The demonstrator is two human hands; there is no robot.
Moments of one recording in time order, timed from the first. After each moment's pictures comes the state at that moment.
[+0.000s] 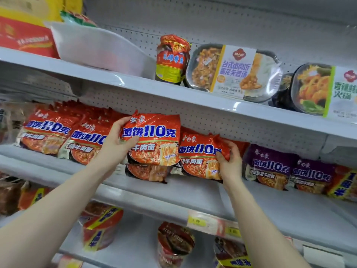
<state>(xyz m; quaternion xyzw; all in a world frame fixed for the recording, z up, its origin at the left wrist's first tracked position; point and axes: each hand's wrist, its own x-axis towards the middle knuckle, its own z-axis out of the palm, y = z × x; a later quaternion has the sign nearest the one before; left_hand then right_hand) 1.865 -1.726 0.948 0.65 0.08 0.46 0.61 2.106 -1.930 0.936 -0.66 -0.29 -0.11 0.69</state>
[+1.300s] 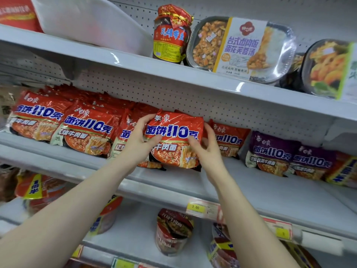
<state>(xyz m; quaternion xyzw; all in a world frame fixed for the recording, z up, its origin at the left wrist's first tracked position) 1.912 -1.749 0.926 0.70 0.06 0.42 0.57 2.060 -1.902 0.929 -0.64 -0.42 0.05 0.65</state>
